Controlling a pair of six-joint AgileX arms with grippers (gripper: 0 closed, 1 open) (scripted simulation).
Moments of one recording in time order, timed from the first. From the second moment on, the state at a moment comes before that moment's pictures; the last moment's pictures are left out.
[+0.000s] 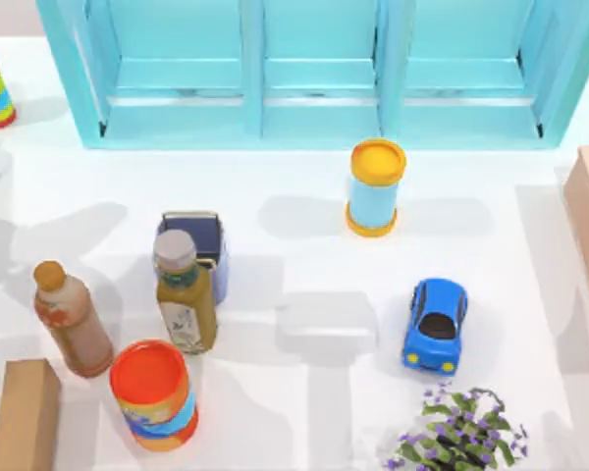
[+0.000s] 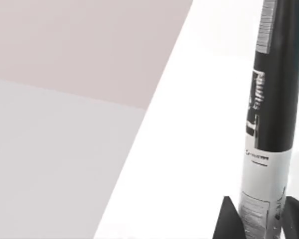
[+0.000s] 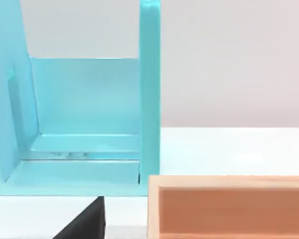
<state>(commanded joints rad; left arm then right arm) 0.21 1.75 0.99 0.07 -0.35 0.20 0.00 0.00 0.00 0.00 0.00 0.00</state>
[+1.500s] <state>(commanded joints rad) -0.93 1.89 0.78 1.61 -1.39 0.50 0.00 0.00 0.00 0.00 0.00 0.00</state>
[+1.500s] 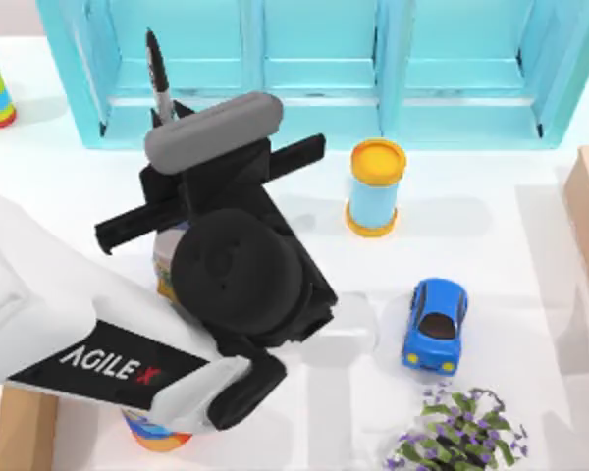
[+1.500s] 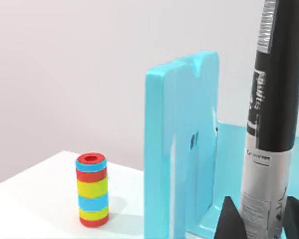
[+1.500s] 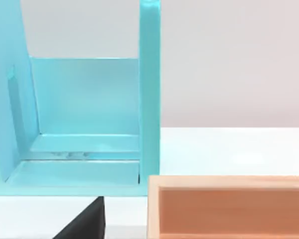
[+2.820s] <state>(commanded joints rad) -0.92 1.89 0.77 1.58 -1.38 0.46 0.00 0.00 0.00 0.00 0.00 0.00</state>
